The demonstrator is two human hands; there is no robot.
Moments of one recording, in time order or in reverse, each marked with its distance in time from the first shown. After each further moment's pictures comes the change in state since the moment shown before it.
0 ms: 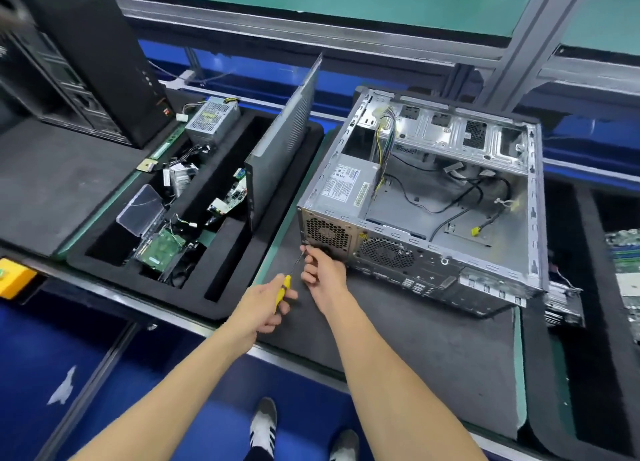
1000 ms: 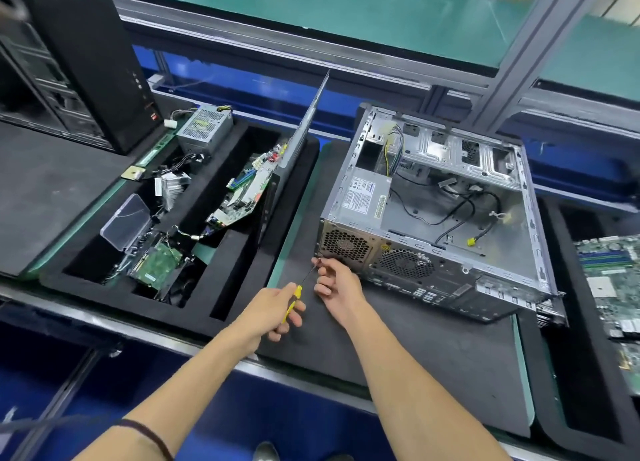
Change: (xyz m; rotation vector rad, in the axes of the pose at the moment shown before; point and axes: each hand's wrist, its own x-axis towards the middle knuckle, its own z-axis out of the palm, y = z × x) left_hand 0.018 0.014 -0.028 0.174 -0.204 0.041; right_hand -0.010 -0.001 0.008 0.005 0.037 -0.021
